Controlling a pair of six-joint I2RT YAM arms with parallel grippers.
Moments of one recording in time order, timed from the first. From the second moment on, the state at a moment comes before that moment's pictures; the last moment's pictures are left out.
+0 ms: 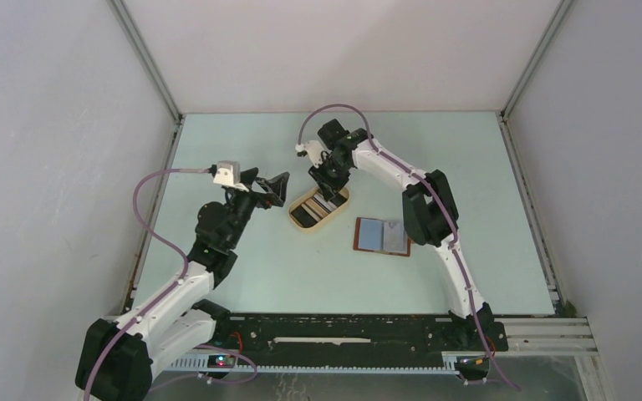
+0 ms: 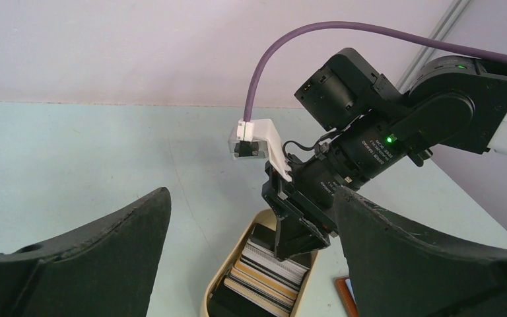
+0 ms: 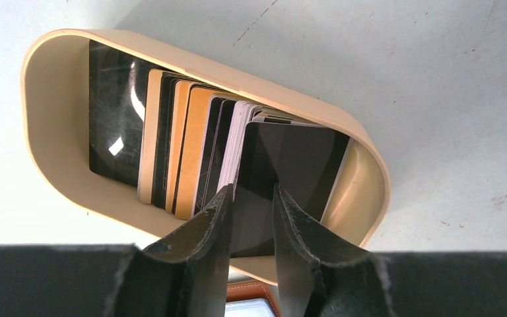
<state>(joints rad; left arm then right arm) -0.40 0.90 0.42 0.63 -0.05 -0.29 0.62 2.37 2.12 -0.94 -0.32 -0.30</state>
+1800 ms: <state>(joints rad) -0.40 0.90 0.42 0.63 -0.05 -0.29 0.55 2.18 2.07 -0.89 -0.27 -0.32</state>
